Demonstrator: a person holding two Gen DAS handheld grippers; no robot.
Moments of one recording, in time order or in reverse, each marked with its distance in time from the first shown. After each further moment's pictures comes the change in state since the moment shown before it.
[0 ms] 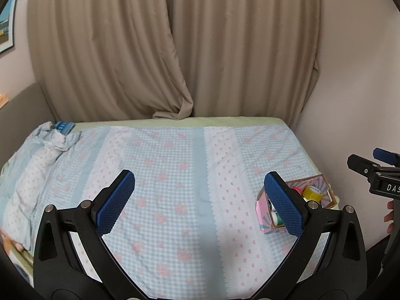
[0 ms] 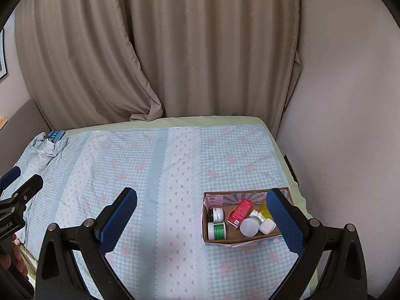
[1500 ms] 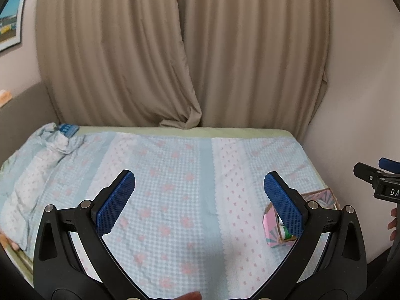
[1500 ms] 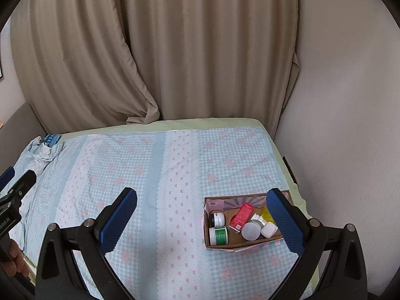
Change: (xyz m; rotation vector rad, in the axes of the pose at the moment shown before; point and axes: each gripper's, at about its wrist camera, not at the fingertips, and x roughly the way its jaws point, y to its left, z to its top) left arm 0.020 0.019 0.006 -0.040 -0.049 0.015; right arm 0.018 0.011 0.016 0.018 0.001 -0.029
